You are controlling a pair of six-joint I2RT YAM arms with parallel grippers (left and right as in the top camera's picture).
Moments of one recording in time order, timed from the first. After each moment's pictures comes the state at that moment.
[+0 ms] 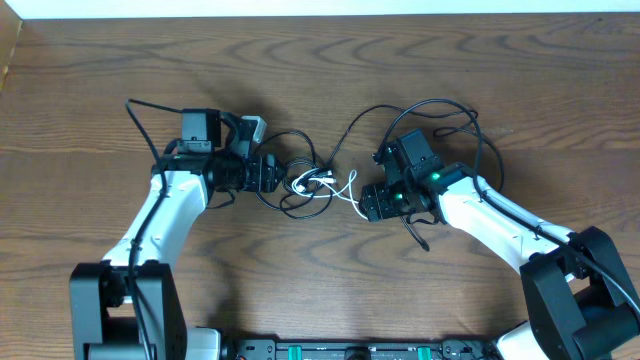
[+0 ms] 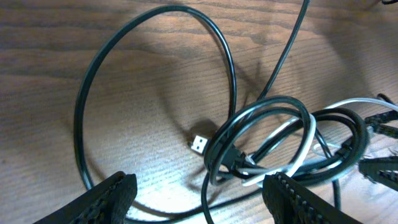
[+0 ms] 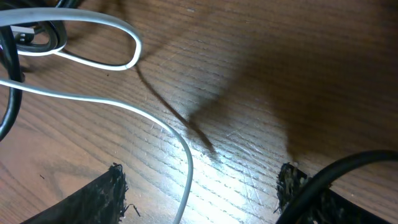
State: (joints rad) left arm -0.03 1.58 0.93 -0.49 0.49 0.06; right arm 0.50 1.68 0.94 -0.46 -0.27 0.31
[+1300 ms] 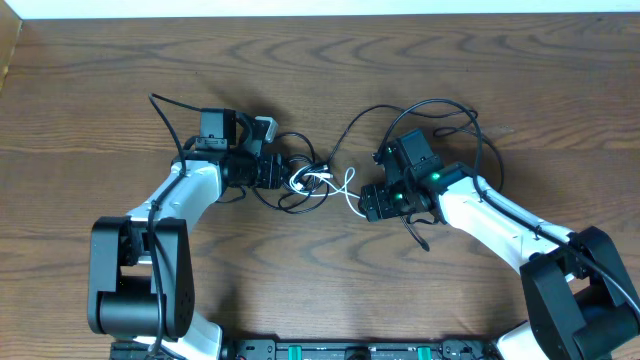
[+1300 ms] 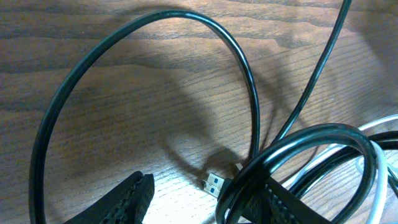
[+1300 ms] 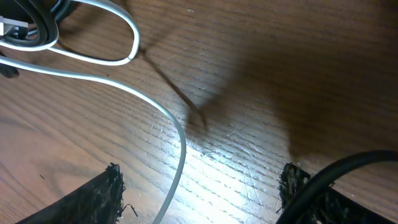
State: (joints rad) left arm -0.06 1.74 0.93 -0.34 0.49 0.06; right arm 0.50 1.68 0.94 -0.46 -0.27 0.31
